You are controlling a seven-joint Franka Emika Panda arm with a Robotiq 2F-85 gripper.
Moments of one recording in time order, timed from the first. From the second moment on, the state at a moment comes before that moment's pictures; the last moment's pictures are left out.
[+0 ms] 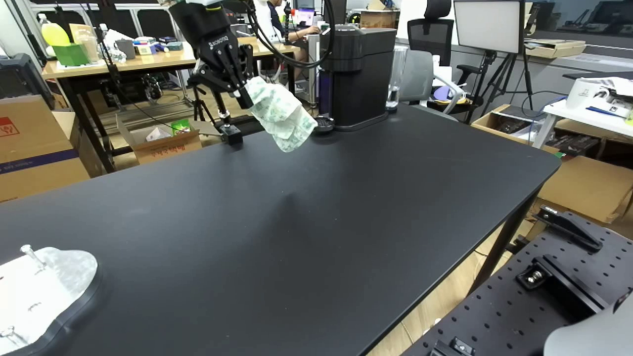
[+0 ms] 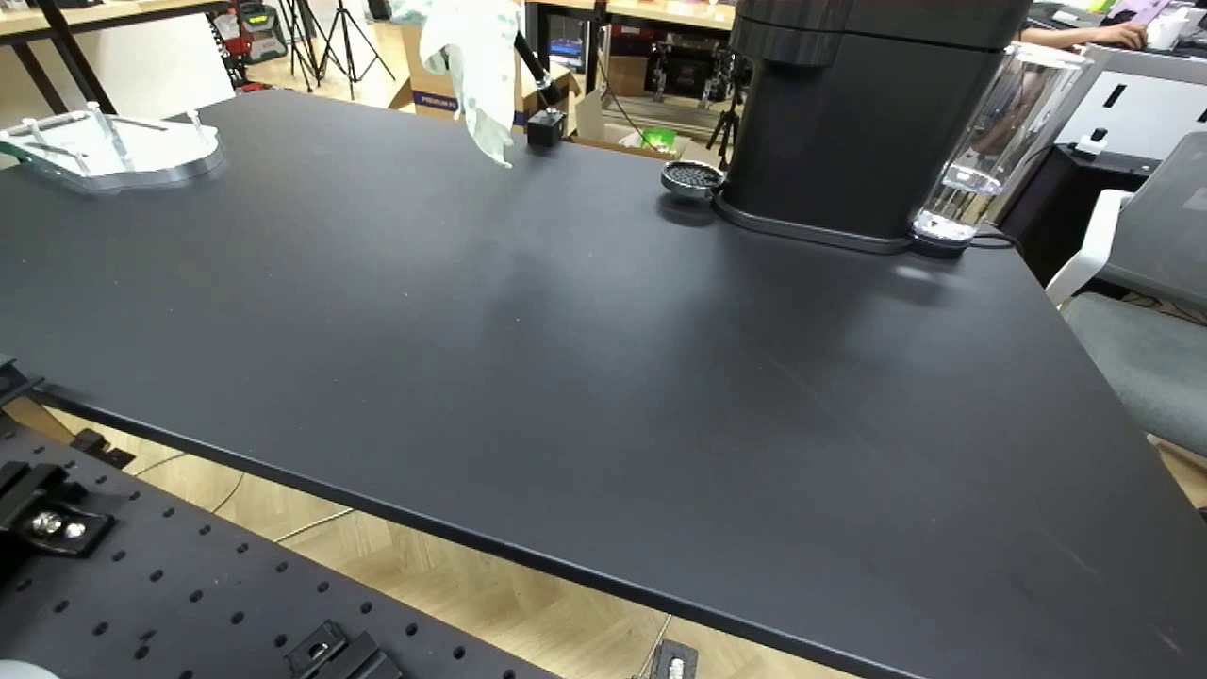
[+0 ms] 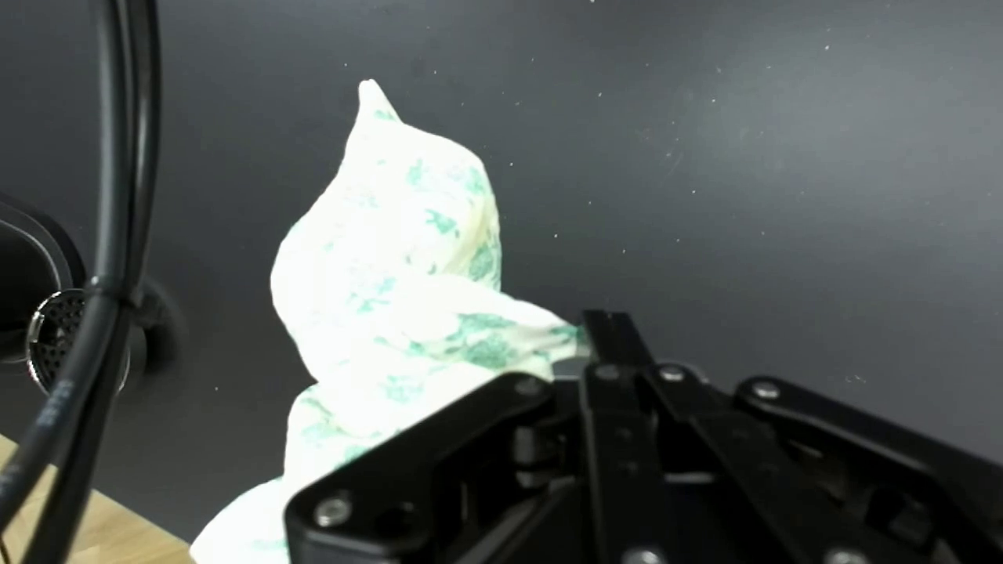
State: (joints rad) arm 0.25 0.41 0.15 -1.69 -0.27 1.86 0.04
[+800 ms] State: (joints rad) arm 0.25 0.41 0.15 -1.70 -0.27 1.86 0.01
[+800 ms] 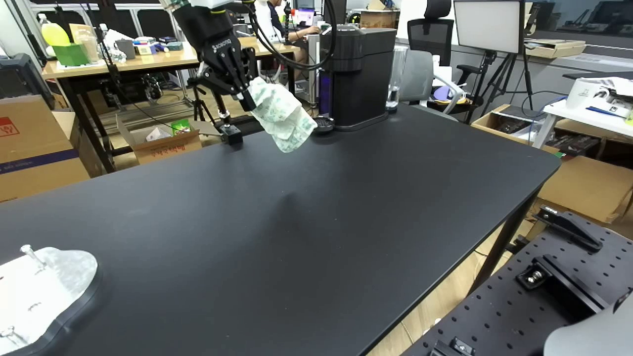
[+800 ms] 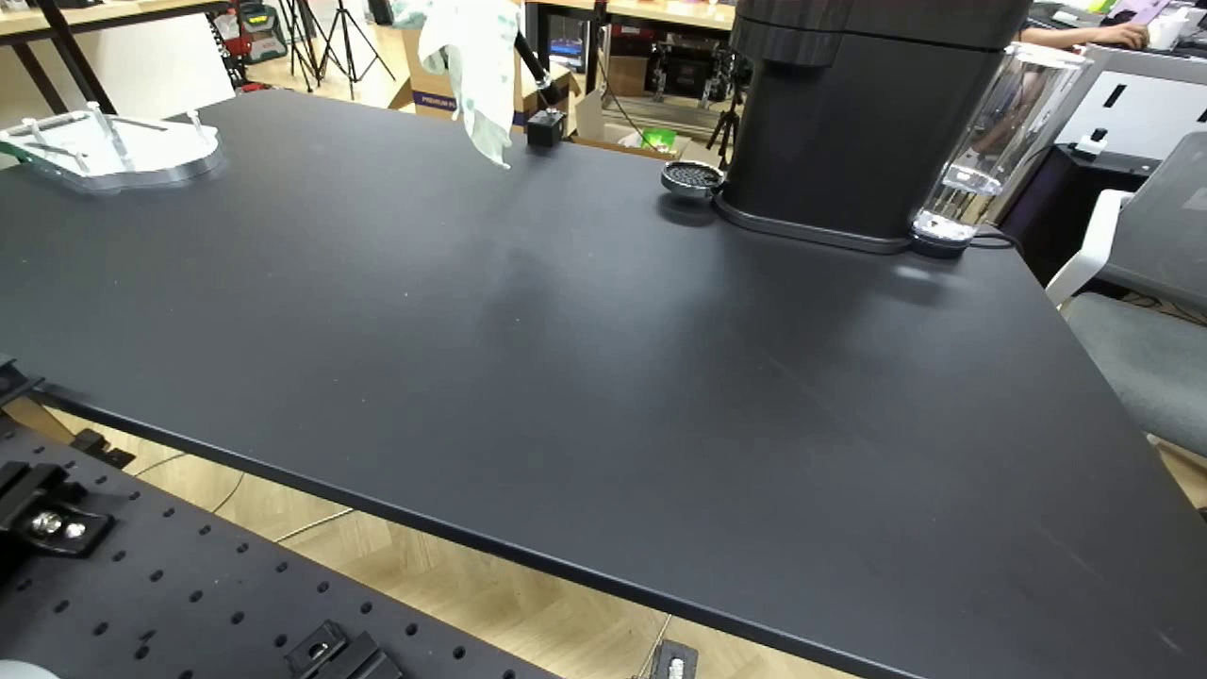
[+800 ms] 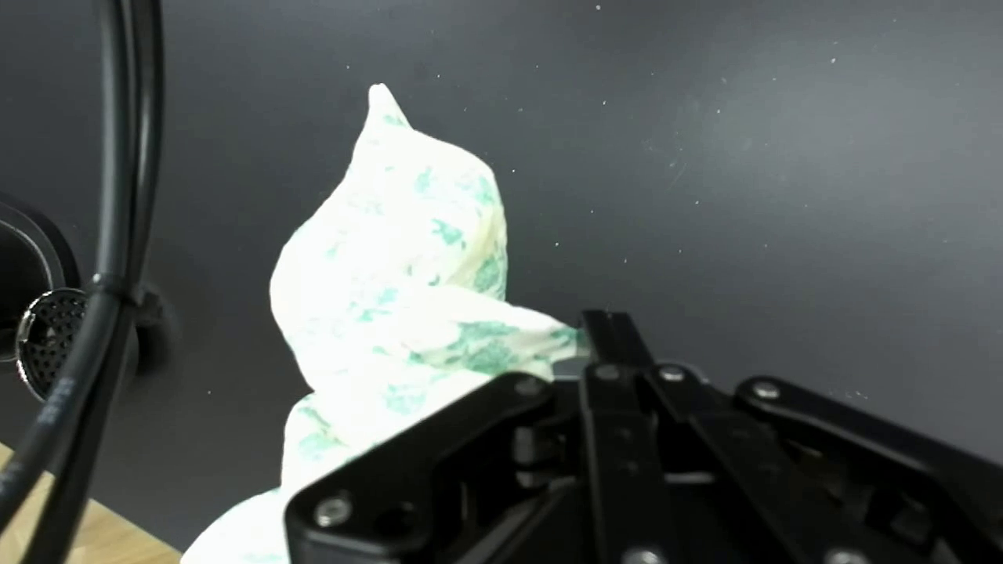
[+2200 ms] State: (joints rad) arm 0.26 0.41 0.16 -1.78 -0.29 1.89 -0.04
